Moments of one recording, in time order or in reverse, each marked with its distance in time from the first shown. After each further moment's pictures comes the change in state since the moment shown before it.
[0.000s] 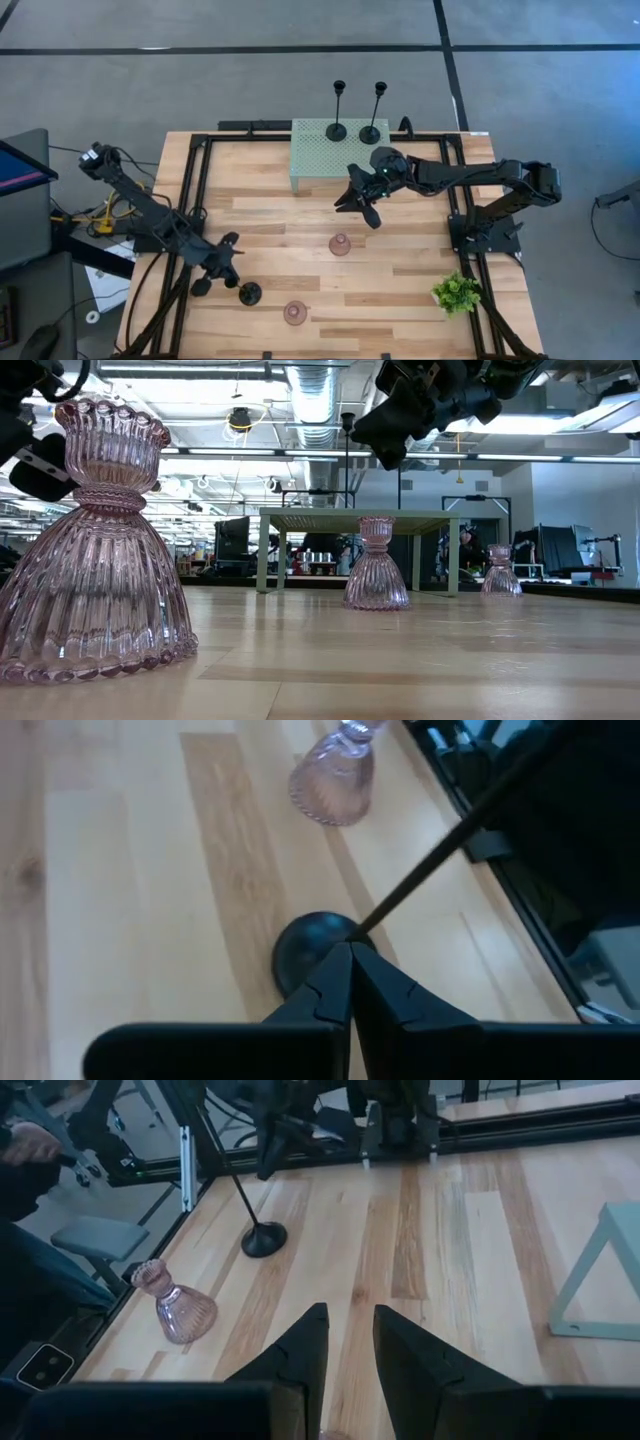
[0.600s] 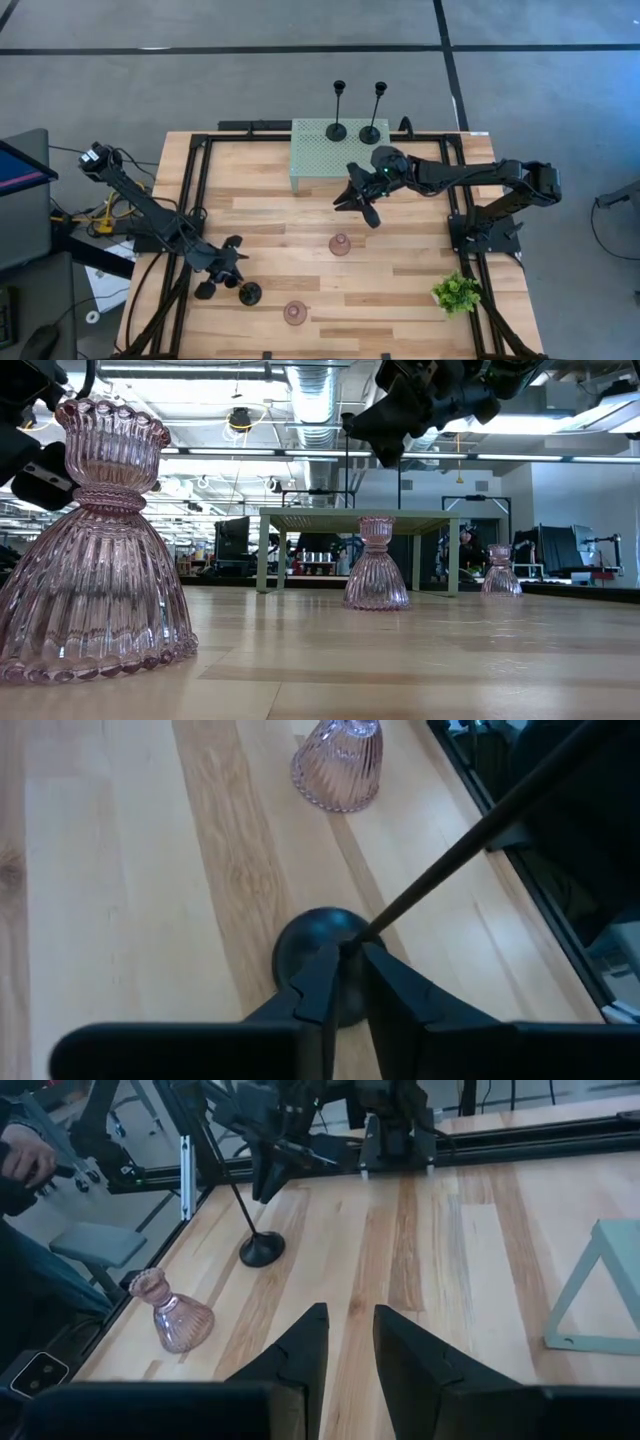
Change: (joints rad) left arm 0.000 0.110 0.000 0.073 0.000 0.005; right arm 0.000 0.000 0.000 0.028 0.000 0.000
